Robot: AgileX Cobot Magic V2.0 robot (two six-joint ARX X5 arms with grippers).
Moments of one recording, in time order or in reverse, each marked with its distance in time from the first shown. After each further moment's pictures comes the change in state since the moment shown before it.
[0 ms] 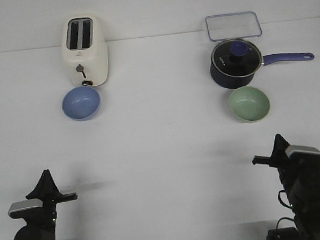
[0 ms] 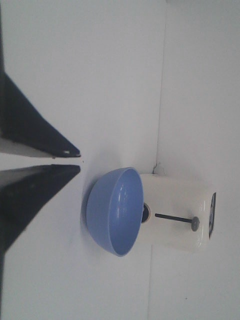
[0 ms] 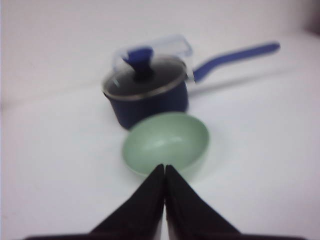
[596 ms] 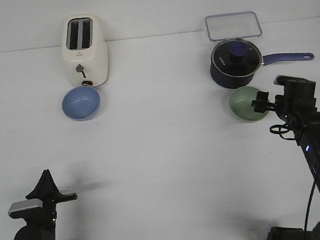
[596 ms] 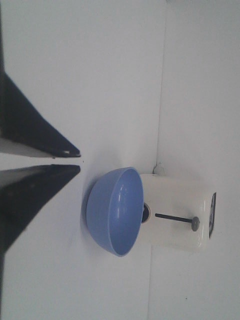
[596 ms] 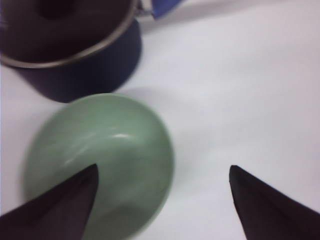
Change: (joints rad) left arm 0.000 0.000 0.000 0.000 0.000 0.000; right arm -0.172 0.965 0.578 -0.122 -0.076 -0.130
